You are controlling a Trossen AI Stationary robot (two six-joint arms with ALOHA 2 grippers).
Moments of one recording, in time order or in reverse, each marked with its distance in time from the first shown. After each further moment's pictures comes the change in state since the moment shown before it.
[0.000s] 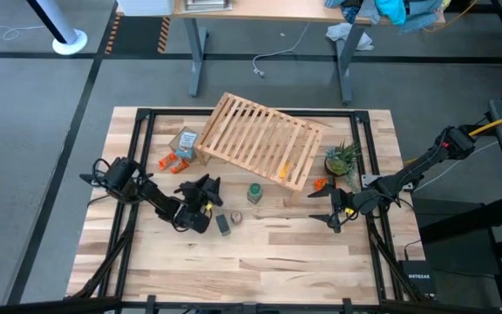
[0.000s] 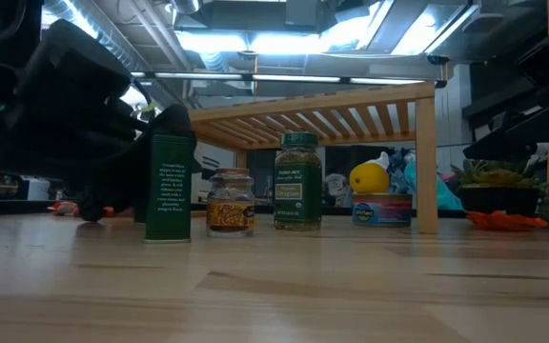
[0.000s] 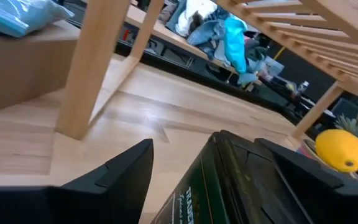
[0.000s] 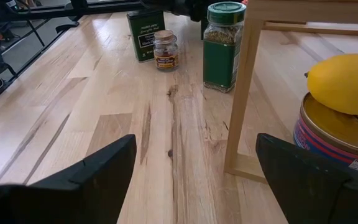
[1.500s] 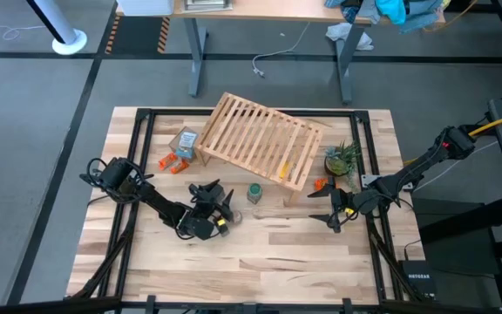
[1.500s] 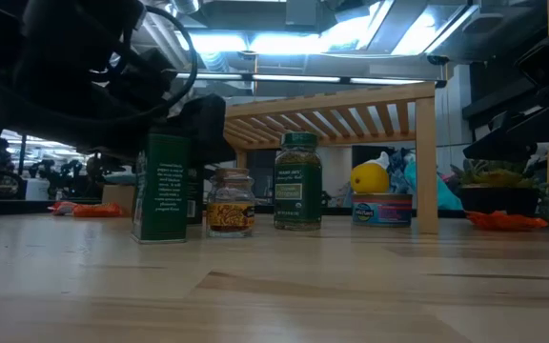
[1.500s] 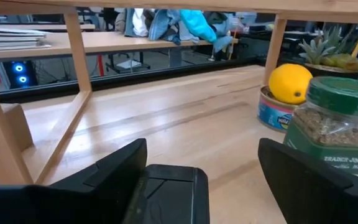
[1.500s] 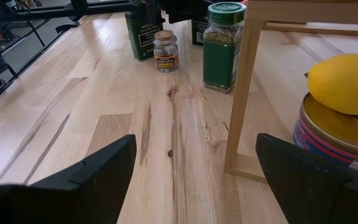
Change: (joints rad) left arm -0.054 -0.039 0.135 0.030 0.064 0.665; right arm 0.000 0.000 0.000 0.000 0.000 0.000
